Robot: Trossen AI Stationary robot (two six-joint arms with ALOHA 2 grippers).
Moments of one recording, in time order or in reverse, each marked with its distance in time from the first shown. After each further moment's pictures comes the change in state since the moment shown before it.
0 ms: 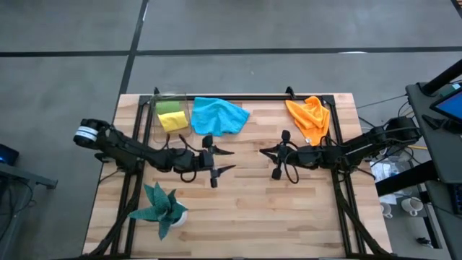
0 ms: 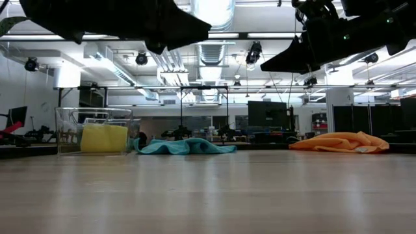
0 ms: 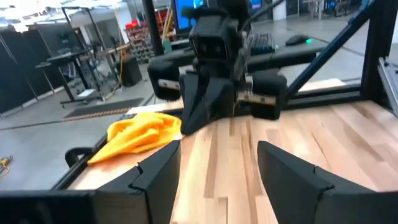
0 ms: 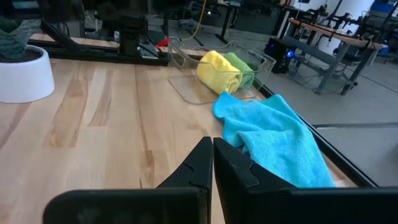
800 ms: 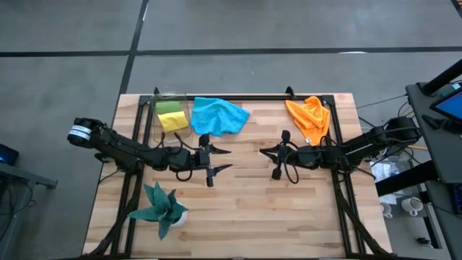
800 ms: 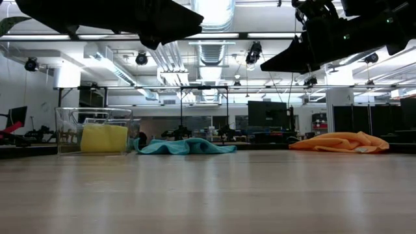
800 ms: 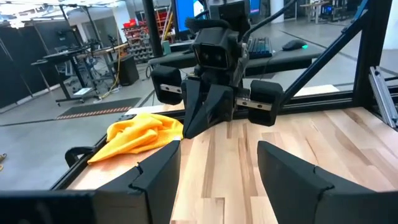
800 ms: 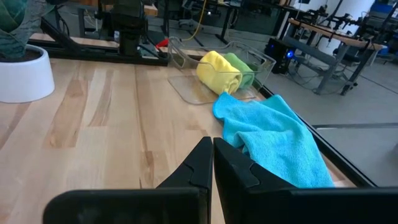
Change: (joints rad) left arm -0.006 -0.082 -0.014 -0.071 0.006 -0.025; right arm 0.000 0.000 0.001 0.000 0.000 -0.004
